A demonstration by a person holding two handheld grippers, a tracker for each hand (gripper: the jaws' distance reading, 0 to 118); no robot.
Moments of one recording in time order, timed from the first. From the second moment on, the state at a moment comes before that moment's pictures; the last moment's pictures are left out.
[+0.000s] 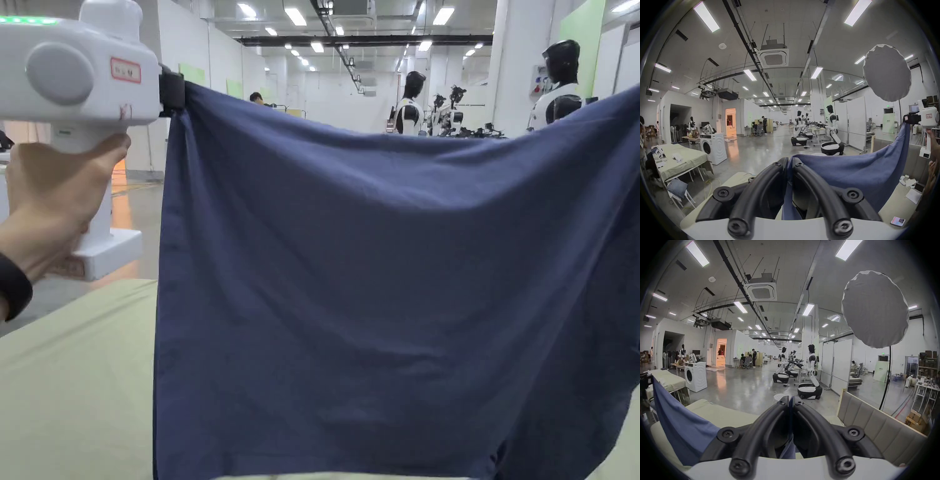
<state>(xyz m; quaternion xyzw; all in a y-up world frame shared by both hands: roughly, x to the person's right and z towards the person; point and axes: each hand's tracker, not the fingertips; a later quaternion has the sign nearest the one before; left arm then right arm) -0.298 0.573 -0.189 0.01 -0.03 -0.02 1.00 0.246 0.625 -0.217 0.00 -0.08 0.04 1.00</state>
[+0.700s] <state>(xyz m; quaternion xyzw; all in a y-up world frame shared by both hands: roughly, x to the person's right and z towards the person) -0.292 0.581 -0.304 0.00 0.02 -0.02 1.00 0.212 0.665 -0.312 0.02 -0.10 0.05 0.99</state>
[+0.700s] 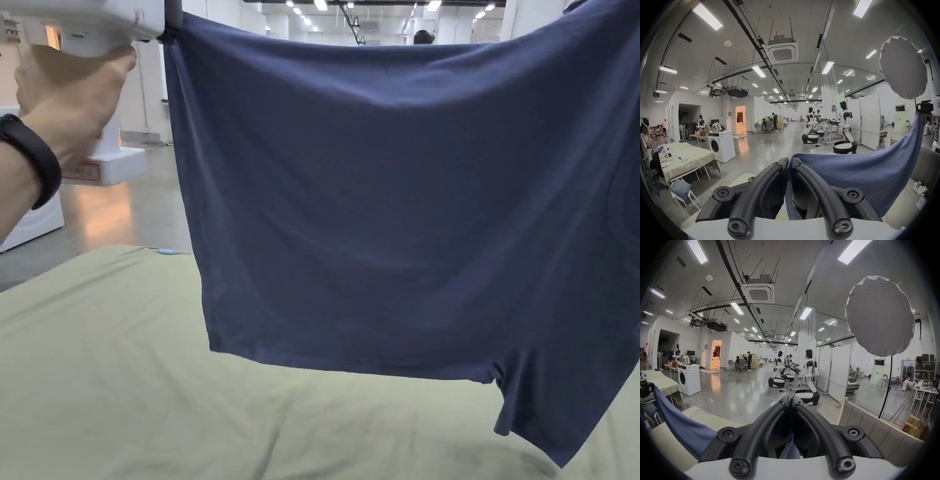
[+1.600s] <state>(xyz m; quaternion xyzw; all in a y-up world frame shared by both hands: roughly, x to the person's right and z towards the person) -0.314 0.252 -0.011 -0.20 -0.12 0.07 0.97 0.250 0.305 0.002 -0.21 0.06 -0.01 0.98</state>
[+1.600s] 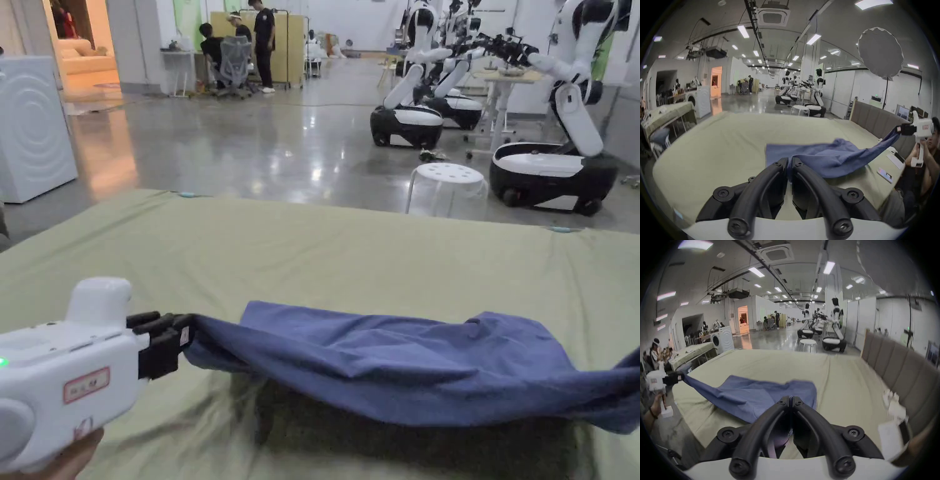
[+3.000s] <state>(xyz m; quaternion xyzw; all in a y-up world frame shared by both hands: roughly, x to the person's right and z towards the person) -0.249 0.264 0.158 -0.09 -0.08 -0.02 0.99 0.157 0.247 0.138 -0.15 0.03 0.00 0.99</state>
